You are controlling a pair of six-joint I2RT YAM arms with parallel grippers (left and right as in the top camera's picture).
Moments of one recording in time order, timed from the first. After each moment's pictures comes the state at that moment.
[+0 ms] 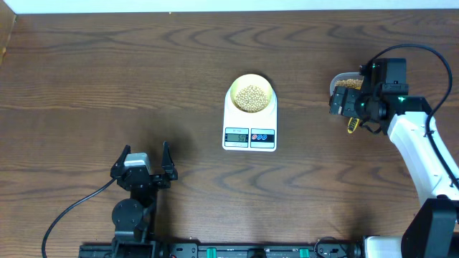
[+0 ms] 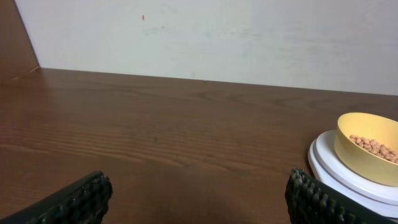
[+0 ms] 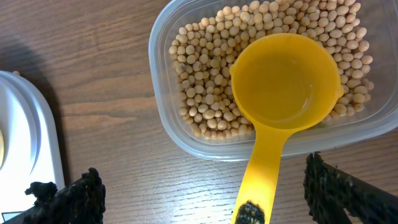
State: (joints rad) left arm -0.05 0.01 0.02 -0.11 -0.09 -0.07; right arm -0.01 1.55 1.09 -0.61 -0.08 0.22
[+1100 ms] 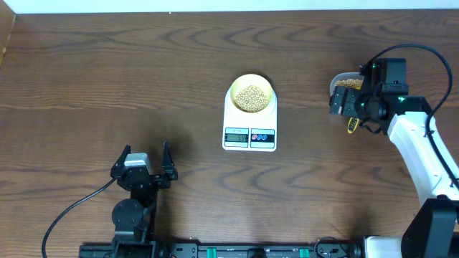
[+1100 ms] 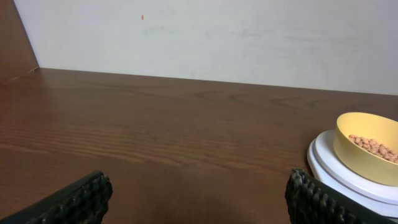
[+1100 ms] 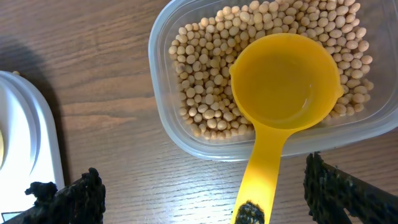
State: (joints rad) left arm -0.05 0.01 0.02 -0.11 -0.09 -0.07; right arm -0.01 1.55 1.09 -0.61 -0.08 0.22
